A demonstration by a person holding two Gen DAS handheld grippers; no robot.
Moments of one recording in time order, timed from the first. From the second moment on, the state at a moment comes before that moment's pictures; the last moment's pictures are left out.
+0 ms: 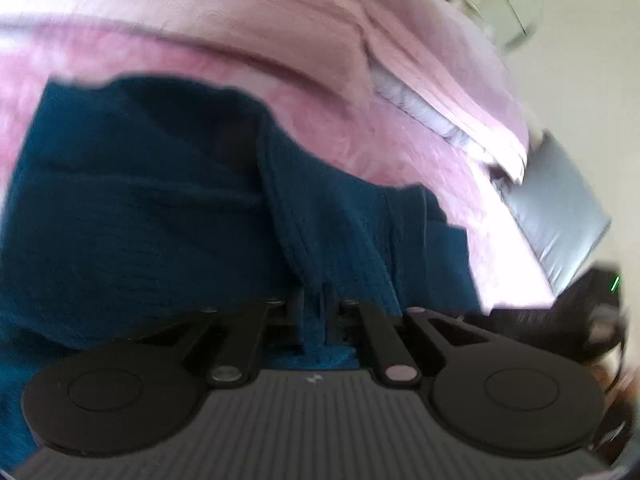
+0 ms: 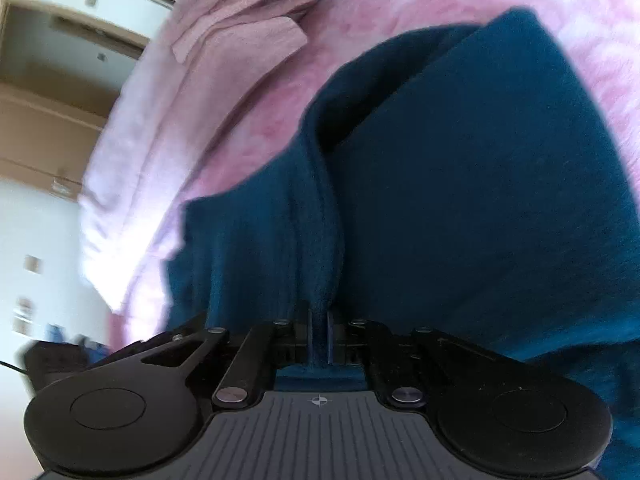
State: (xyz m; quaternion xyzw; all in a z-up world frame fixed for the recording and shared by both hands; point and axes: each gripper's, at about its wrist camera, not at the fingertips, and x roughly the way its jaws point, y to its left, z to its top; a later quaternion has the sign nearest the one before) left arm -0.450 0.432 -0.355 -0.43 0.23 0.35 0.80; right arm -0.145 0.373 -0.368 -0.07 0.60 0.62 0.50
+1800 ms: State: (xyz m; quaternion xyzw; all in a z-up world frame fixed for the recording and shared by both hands) left arm -0.688 0.093 -0.328 -0.46 0.20 0.46 0.73; right arm -0.153 -0.070 -0.313 -0.16 0.49 0.55 0.66
